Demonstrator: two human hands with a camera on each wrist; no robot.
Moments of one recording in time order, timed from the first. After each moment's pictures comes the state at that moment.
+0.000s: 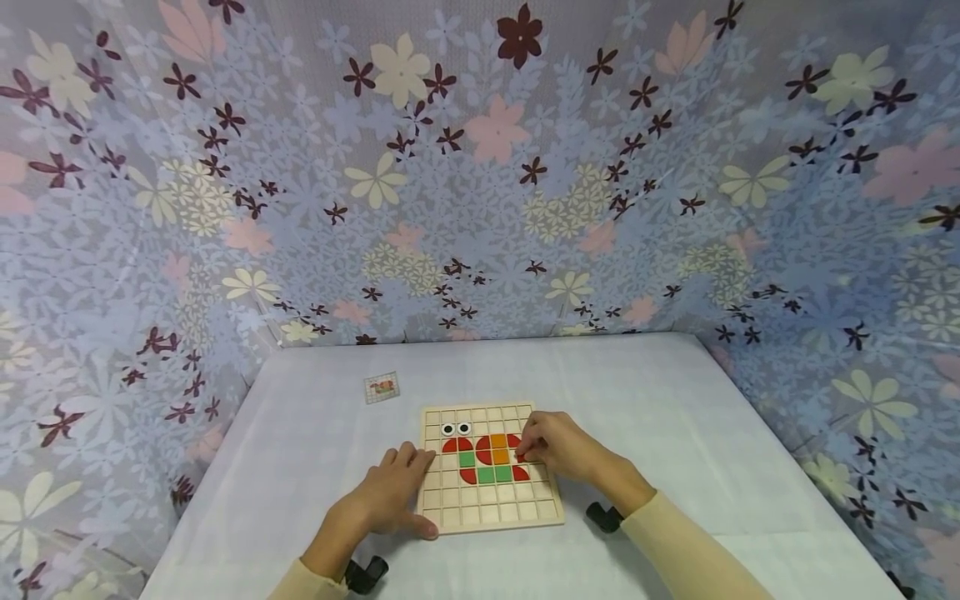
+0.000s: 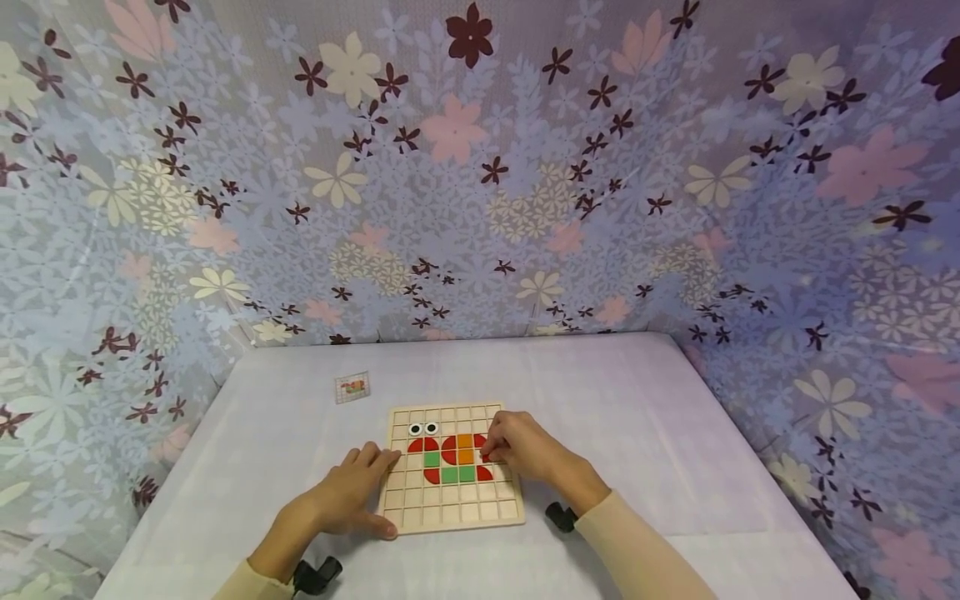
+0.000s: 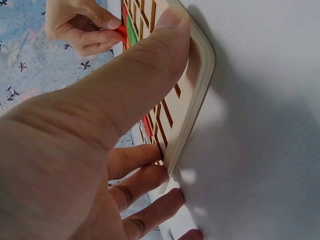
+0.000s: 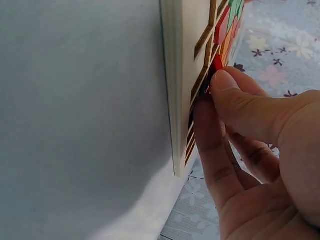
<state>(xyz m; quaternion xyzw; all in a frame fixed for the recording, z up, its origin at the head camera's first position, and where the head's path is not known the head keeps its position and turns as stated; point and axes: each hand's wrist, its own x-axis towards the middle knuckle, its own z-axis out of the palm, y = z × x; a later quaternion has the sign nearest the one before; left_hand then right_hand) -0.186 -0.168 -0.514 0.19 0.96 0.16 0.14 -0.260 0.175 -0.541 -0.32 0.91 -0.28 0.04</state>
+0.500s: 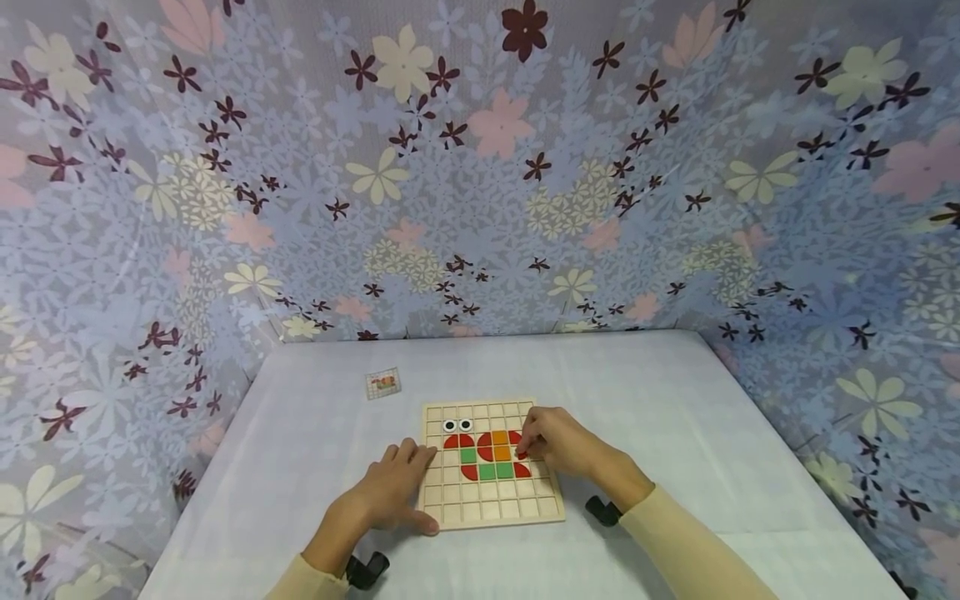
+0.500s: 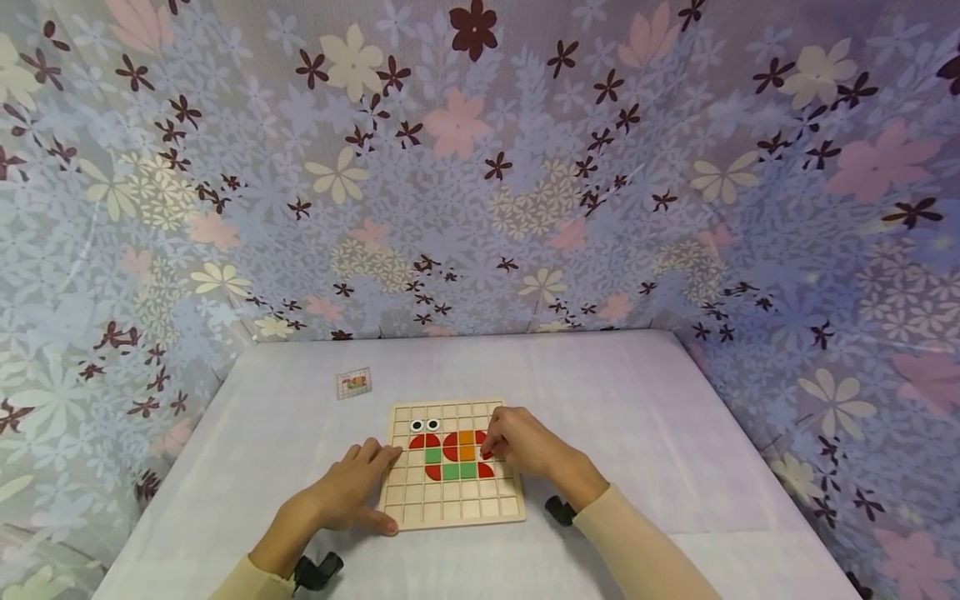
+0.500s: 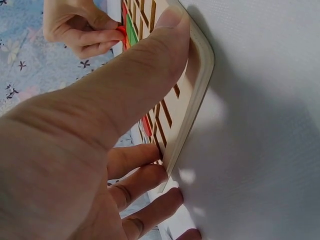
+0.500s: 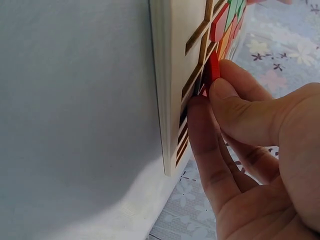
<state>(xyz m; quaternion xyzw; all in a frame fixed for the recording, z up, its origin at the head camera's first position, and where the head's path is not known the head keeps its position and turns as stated) -0.185 -0.165 -0.515 0.18 0.96 0.16 0.14 -0.259 0.171 -0.535 -0.34 0.90 -0.25 0.03</state>
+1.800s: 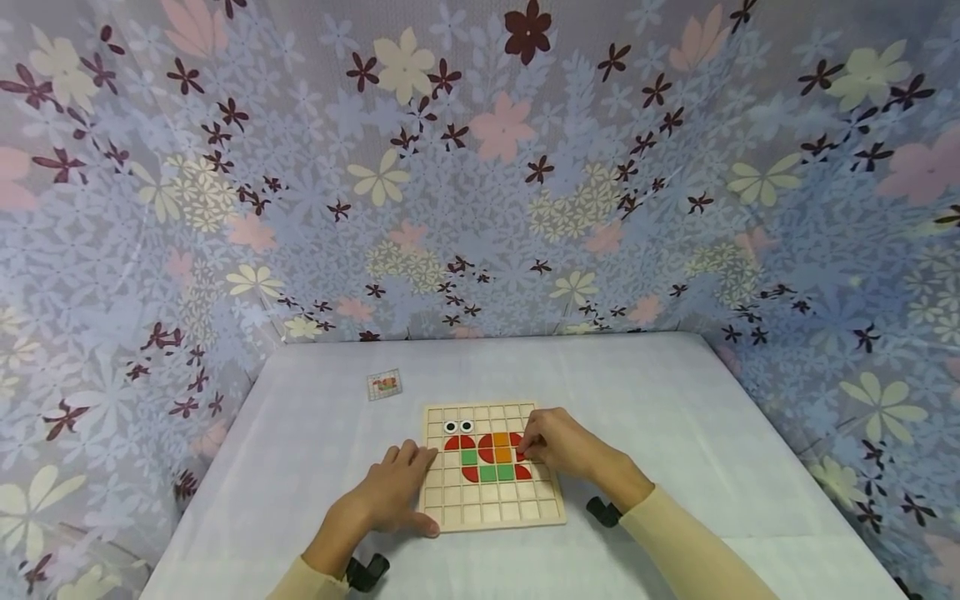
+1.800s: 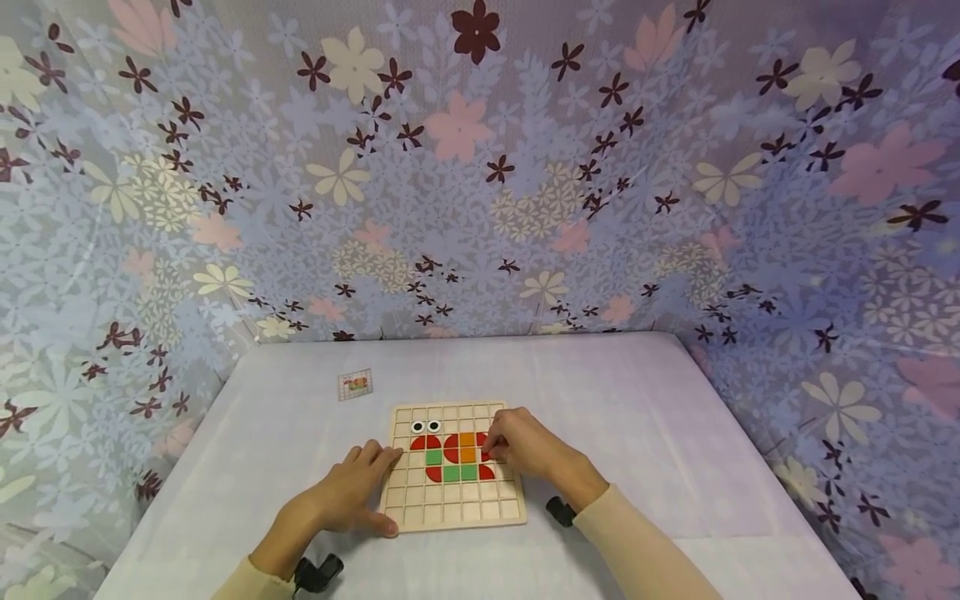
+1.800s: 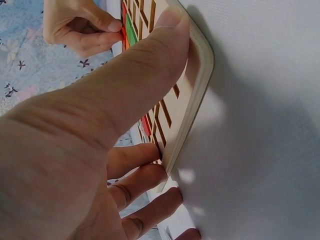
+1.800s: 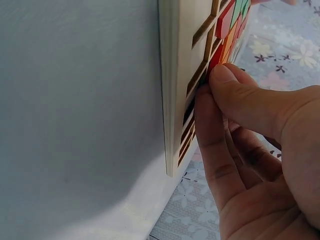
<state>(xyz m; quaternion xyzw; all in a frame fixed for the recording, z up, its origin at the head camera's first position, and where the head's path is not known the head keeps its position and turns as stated) -0.184 -0.166 -0.514 0.18 0.96 0.16 0.14 -0.263 0.168 -0.535 -0.33 0.90 -0.28 0.05</state>
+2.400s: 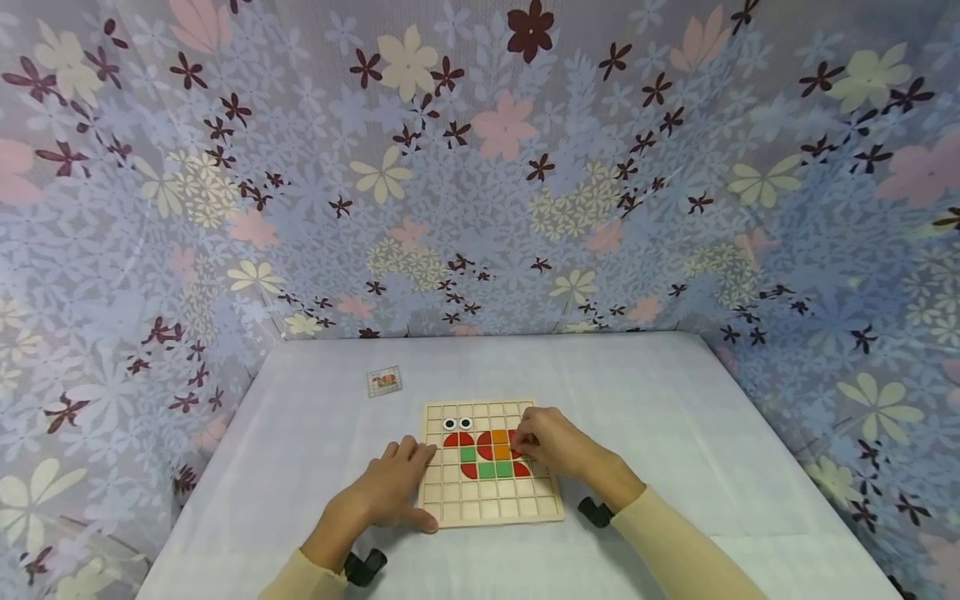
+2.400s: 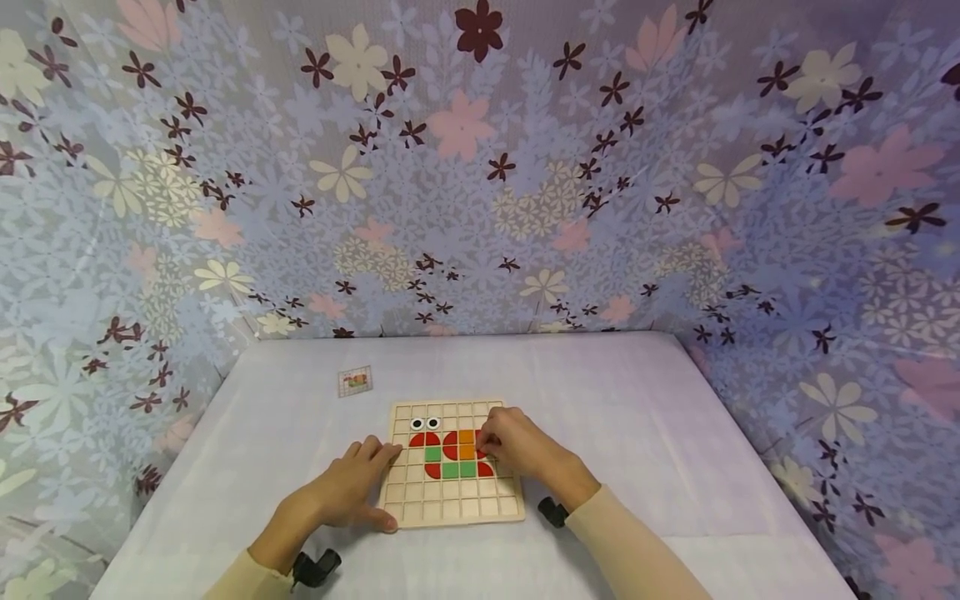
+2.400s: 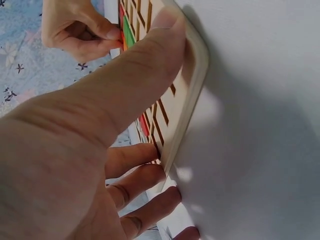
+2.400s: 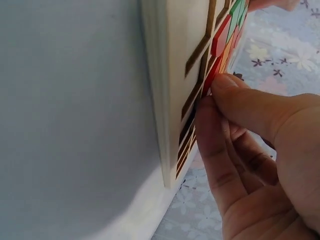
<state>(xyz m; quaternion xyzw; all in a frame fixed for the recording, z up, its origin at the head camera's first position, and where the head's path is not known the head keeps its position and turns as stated) -0.186 -0.166 -0.516 0.19 0.96 0.15 0.13 -0.260 0.161 -0.538 -0.32 0.91 -0.26 0.03</state>
